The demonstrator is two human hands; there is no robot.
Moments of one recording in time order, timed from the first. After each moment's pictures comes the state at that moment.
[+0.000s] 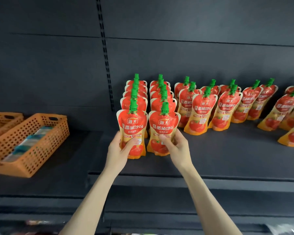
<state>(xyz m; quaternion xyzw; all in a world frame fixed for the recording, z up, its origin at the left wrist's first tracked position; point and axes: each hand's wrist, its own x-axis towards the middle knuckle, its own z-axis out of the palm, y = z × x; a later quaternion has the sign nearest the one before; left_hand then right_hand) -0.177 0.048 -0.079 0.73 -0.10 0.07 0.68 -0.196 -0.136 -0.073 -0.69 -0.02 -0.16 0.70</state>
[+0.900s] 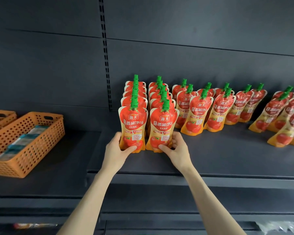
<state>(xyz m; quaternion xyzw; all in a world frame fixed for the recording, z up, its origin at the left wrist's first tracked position) -0.169 0.060 -0.092 0.83 -0.09 0.08 0.55 -0.195 -0.148 -0.094 -0.81 0.02 -0.15 0.57</state>
